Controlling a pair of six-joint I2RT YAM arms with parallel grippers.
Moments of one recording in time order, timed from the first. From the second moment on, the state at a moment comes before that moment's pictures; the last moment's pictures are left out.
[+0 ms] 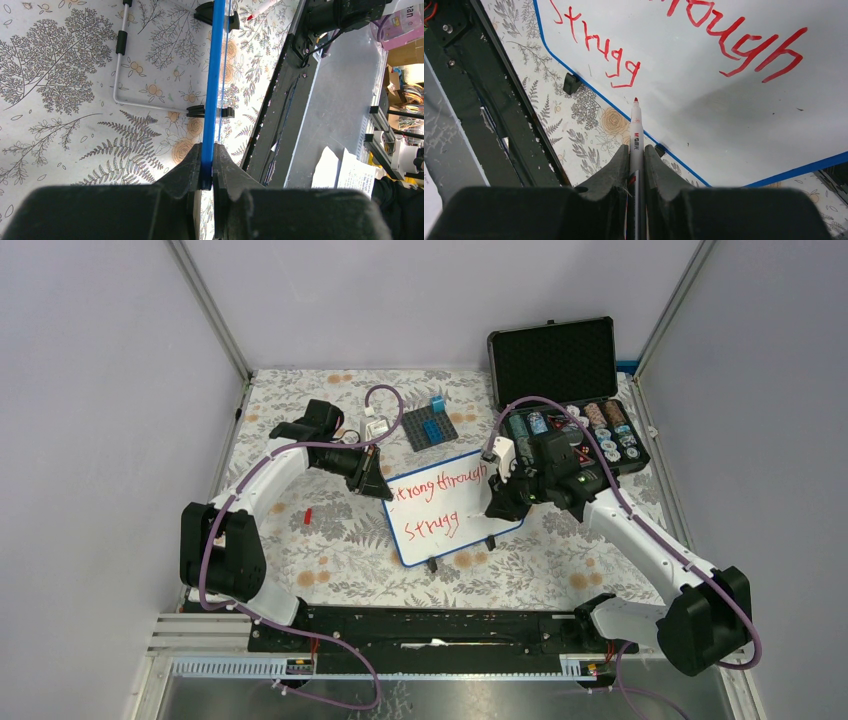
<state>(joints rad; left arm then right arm) -0.23 1.54 1.20 -0.86 0.99 0.37 0.46 1.21 0.93 -0.62 -0.56 -0.28</state>
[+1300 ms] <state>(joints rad) -0.23 1.55 1.20 -0.86 0.99 0.37 0.46 1.24 0.91 -0.45 -0.56 -0.23</state>
